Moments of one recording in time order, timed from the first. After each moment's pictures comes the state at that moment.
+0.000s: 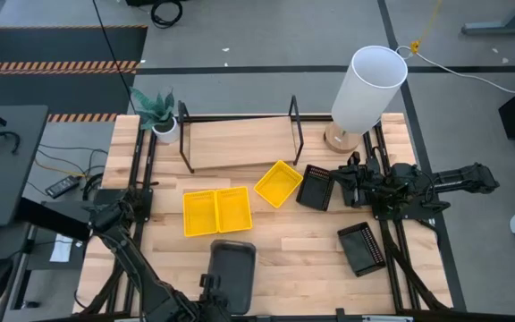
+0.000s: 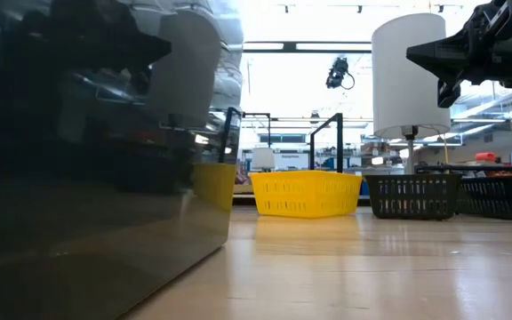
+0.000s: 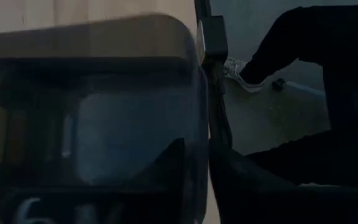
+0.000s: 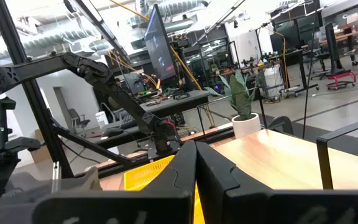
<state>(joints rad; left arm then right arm) -0.91 2.09 1.99 -1.10 -0.39 -0.72 0.07 0.19 0.01 0.39 0.24 0.22</state>
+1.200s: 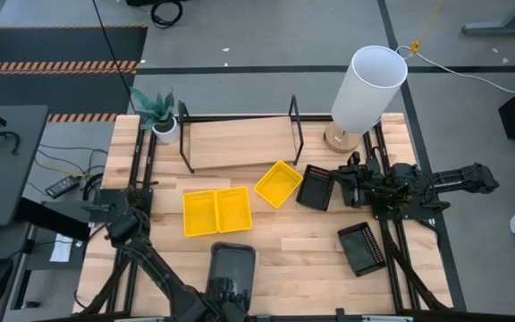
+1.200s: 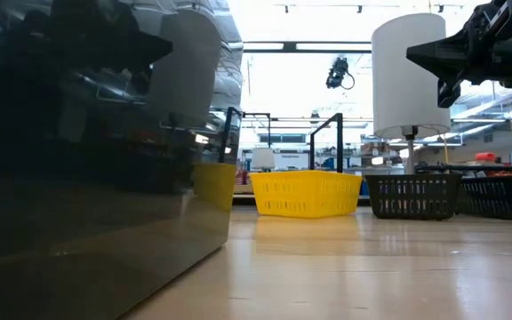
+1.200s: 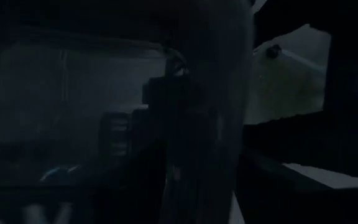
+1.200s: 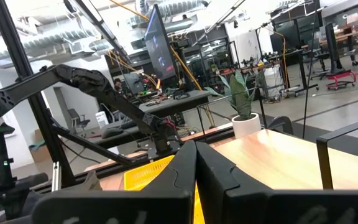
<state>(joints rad) -0.83 2.24 1.99 -1.06 -0.18 -0.80 0.07 0.19 0.01 0.39 0.24 0.22</state>
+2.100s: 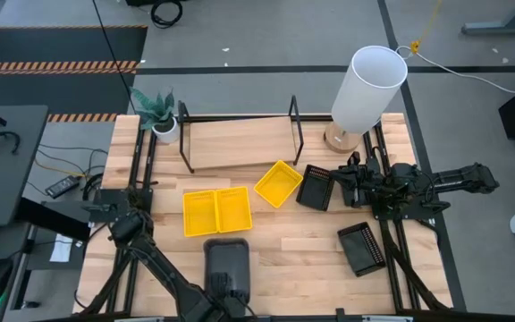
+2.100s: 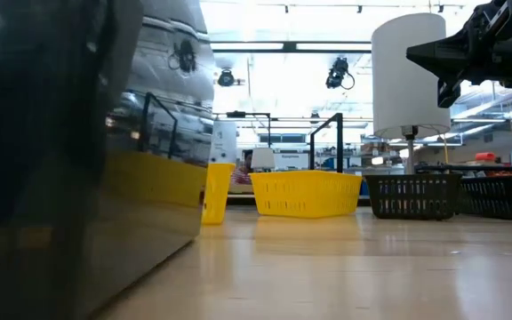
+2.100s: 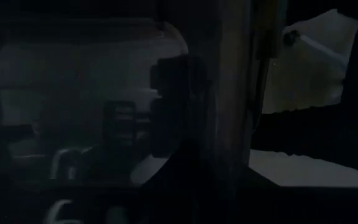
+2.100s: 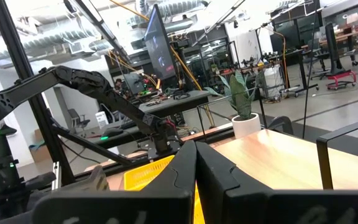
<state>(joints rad) -0.80 2.26 2.01 -1.14 -0.14 -0.83 0.07 0.19 0.01 0.39 0.24 0.22</state>
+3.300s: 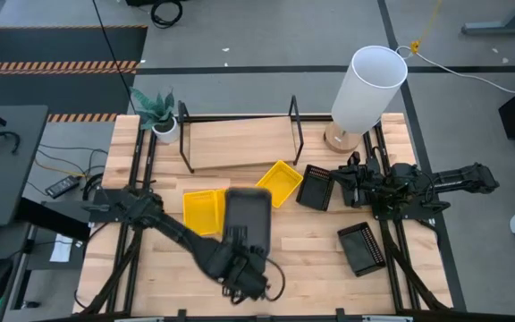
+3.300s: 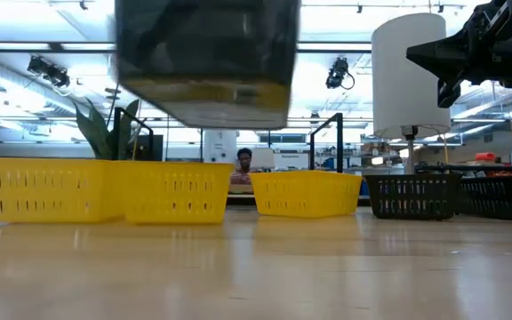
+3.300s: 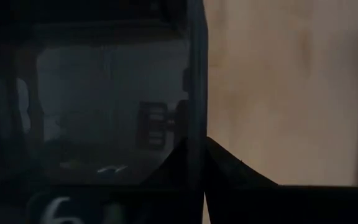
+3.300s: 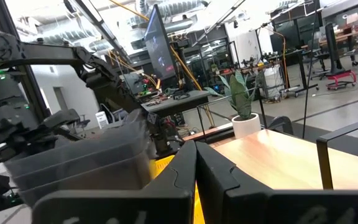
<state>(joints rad) -0.54 2.24 2.35 -1.57 -0.31 -0.46 0.07 0.19 0.01 0.39 0.24 0.22</state>
